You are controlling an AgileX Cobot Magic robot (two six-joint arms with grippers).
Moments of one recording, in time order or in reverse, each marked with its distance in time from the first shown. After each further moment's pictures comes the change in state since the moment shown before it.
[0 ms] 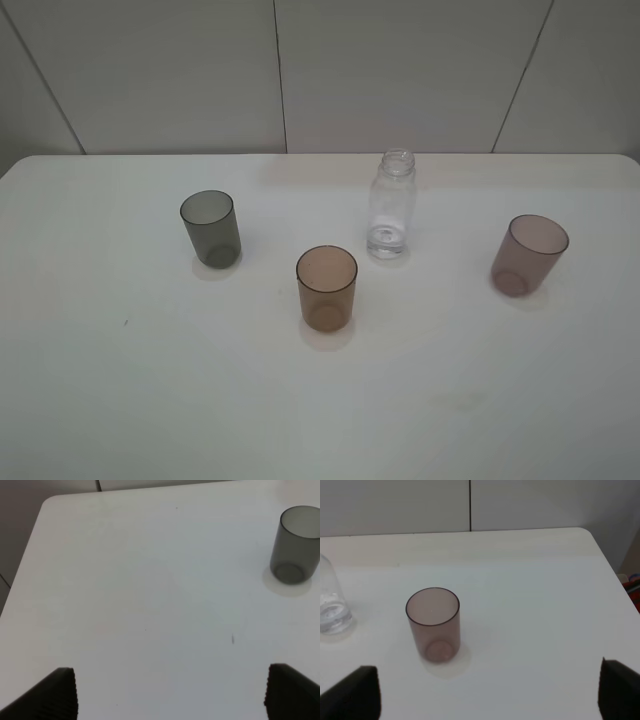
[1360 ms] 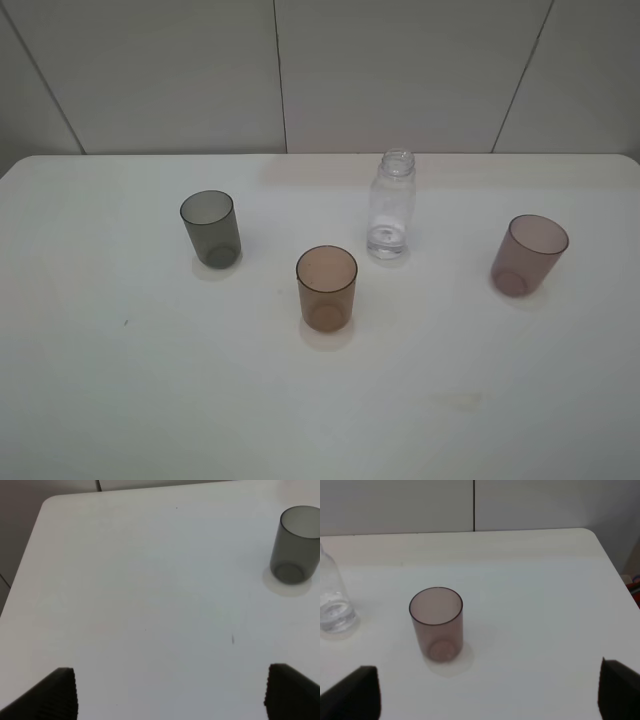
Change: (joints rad) left arm 0.000 0.000 0.000 0.000 0.000 0.000; right arm 0.012 0.014 0.000 0.000 0.000 0.000
